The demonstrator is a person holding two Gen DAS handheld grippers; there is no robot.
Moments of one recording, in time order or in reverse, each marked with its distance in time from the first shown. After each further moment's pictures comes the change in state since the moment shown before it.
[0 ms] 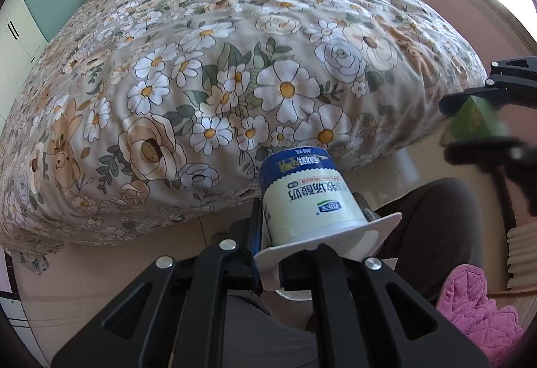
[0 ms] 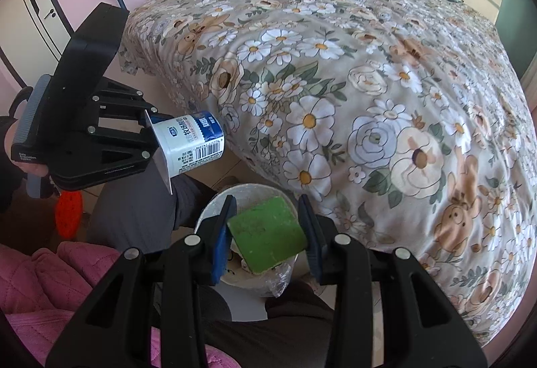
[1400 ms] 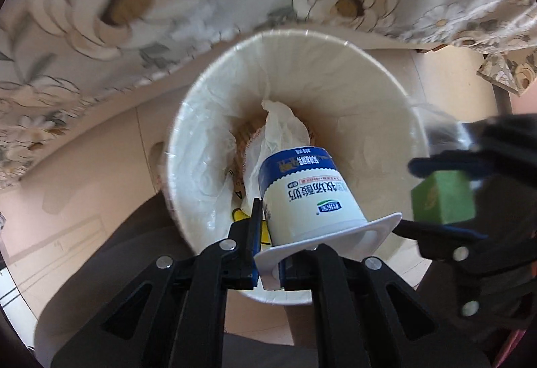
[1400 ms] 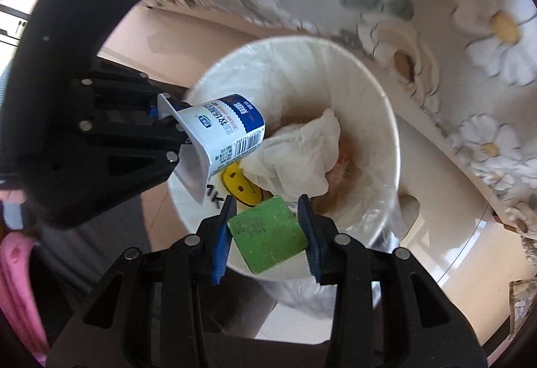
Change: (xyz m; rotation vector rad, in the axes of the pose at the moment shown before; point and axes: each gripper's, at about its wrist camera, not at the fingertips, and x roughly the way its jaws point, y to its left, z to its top) left arm 0.254 -0.021 -0.083 -0.084 0.456 -0.108; right arm 0.267 -0.005 -0.109 0.200 0.385 0.176
